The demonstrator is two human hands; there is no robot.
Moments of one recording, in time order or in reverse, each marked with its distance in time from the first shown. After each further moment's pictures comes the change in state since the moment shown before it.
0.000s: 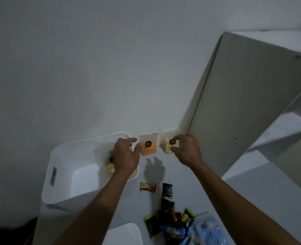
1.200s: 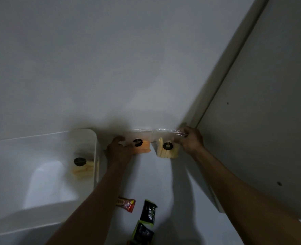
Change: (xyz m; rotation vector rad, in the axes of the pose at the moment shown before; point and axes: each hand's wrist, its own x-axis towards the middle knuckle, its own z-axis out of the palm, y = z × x) left_hand 0.098 -0.072 0.197 -0.092 0.038 -0.623; right_hand 0.205 0.137 0.098 0.402 -0.246 0.213
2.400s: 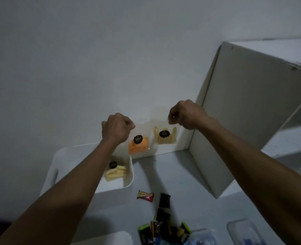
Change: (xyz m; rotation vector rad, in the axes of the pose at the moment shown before) left_hand -0.093 0.133 -0.216 0.469 0.038 0.704; right_hand -0.206 -0.239 -0.090 -0.834 -0.011 -0.601
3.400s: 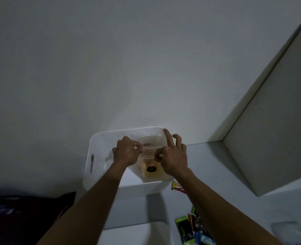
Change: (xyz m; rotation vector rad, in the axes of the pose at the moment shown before) left_hand -0.044 -0.181 0.029 -0.025 -0.250 -0.238; right_hand -0.006 -0.164 0.236 0.047 -0.035 0.060
